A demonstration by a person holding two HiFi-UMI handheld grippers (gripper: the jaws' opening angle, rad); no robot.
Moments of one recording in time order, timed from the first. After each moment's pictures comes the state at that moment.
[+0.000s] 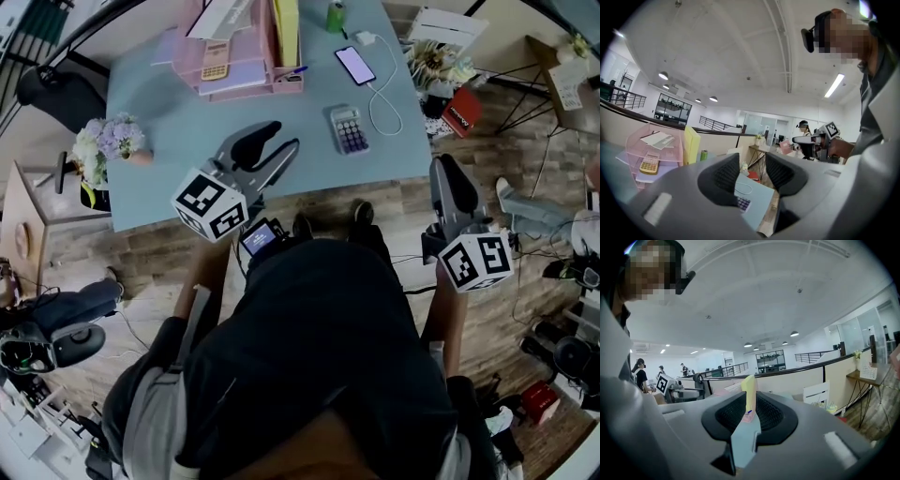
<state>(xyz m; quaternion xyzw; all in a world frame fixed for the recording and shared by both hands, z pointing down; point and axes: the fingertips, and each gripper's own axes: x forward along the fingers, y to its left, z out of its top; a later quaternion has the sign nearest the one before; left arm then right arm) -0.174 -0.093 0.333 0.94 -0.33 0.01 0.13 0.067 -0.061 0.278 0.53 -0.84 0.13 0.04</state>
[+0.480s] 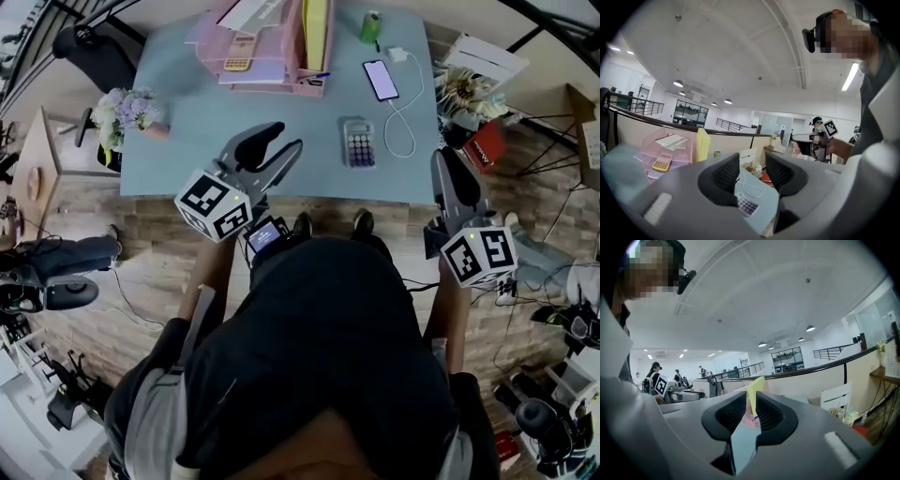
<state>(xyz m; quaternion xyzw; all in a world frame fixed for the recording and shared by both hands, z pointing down) -0.160 -0.105 0.327 0.89 -0.43 0.02 0.13 0.077 -0.131 0.277 0.43 -0.89 0.13 0.02</state>
